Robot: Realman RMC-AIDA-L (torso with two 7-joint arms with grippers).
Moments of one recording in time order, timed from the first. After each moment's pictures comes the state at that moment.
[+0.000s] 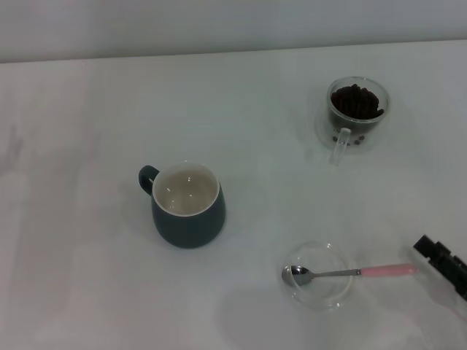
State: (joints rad) left arm -0.46 -2.07 -1.19 -0.09 -0.62 -1.15 2.82; right arm 0.02 2.01 -1.00 0.11 2.12 1.60 -2.01
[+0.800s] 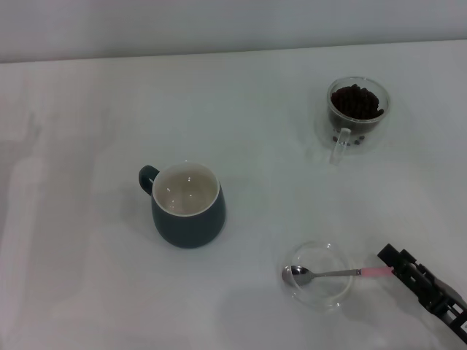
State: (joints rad) left arm -0.51 -2.07 -1.20 -0.10 -0.61 -1.09 2.82; right arm 0.08 2.02 -0.76 0.31 1.89 1.62 -2.17
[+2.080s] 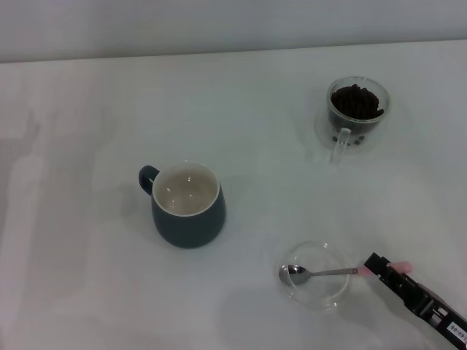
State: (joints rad) left arm -0.52 -2.07 -1.20 -0.10 -0.61 -1.08 2.82; right arm 0.11 2.01 -0.76 0.30 1.83 1.57 -2.09
